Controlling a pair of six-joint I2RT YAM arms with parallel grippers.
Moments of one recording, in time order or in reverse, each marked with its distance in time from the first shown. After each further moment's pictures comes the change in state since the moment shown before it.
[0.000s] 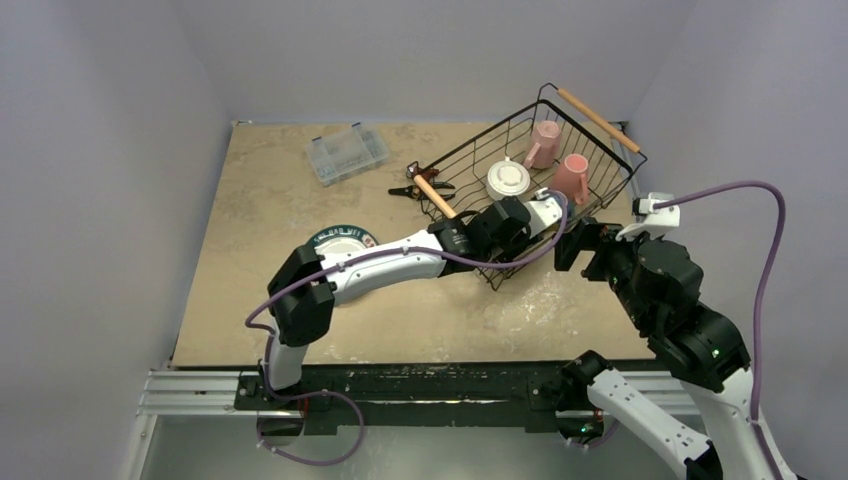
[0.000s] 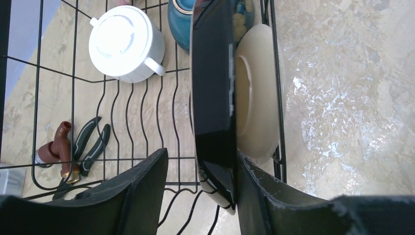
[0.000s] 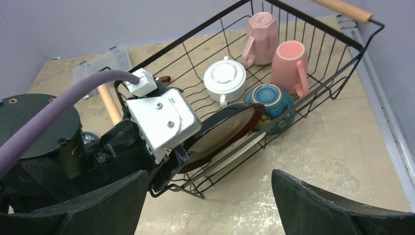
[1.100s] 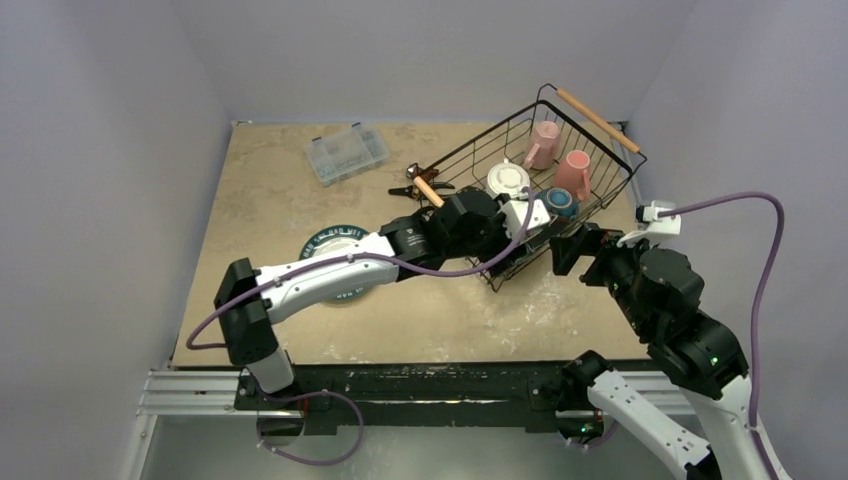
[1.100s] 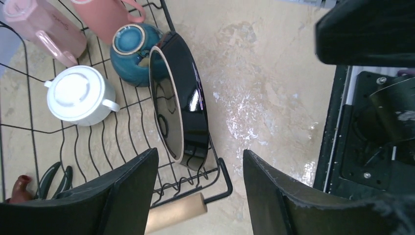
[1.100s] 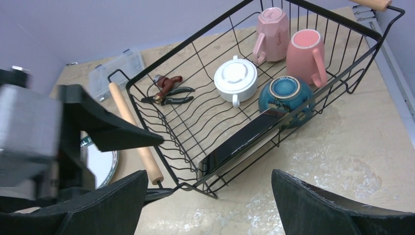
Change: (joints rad) left arm 0.006 -0.249 -0.167 0.065 0.384 0.023; right arm 0.000 -0.040 -0.061 0.031 -0.039 0.060
